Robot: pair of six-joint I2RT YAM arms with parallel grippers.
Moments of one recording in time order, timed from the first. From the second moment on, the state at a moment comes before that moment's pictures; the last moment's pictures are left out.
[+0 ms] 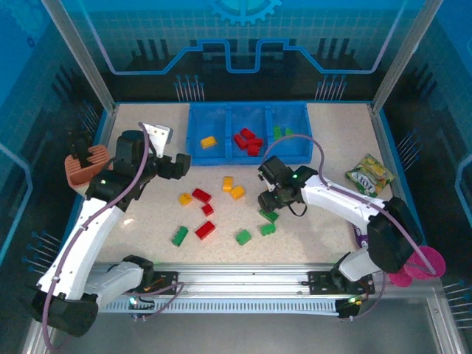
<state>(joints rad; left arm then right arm) -0.24 1.00 1.12 -0.71 0.00 -0.01 0.71 1.50 1.04 -0.79 0.08 0.25</state>
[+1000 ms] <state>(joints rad) -0.24 1.01 1.11 -0.71 -0.01 0.00 0.75 1.76 1.06 -0.74 0.04 0.16</state>
